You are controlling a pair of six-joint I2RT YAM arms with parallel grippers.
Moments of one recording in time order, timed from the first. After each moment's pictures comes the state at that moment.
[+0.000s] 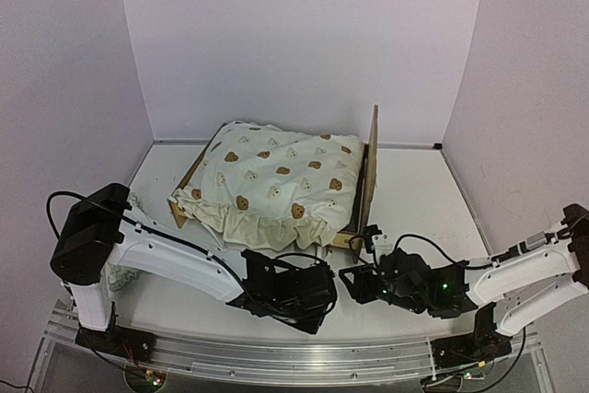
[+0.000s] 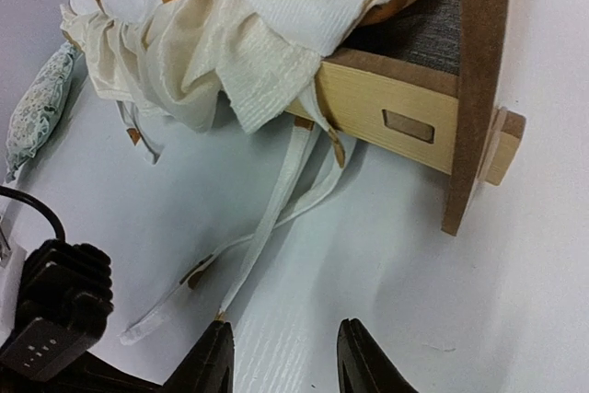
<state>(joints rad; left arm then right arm) -1.45 1.94 1.26 -0.42 -0.14 -0.91 1.22 1.30 0.40 0.26 0.46 0.75</state>
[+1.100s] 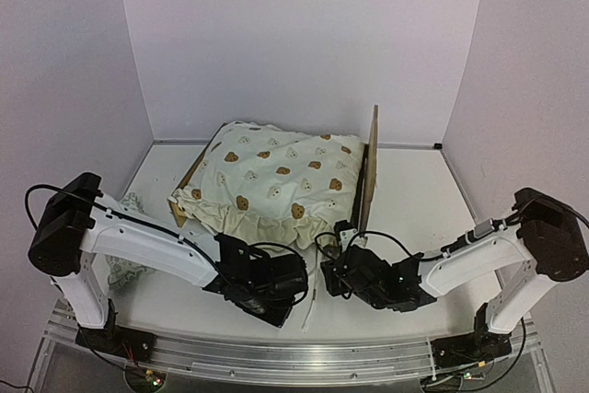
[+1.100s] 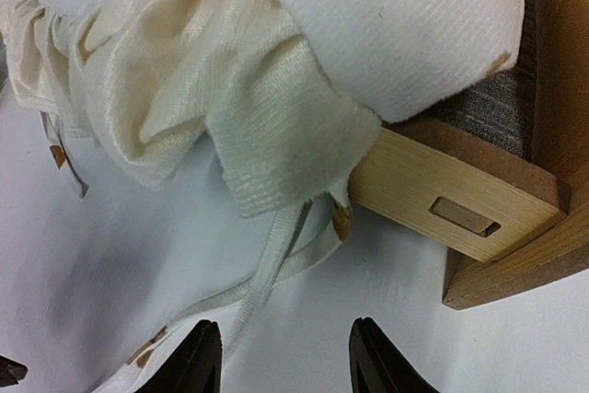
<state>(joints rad) -1.39 1.81 1.15 -0.61 -0.13 -0.89 1.22 1.63 0.65 0.20 0.63 0.68</state>
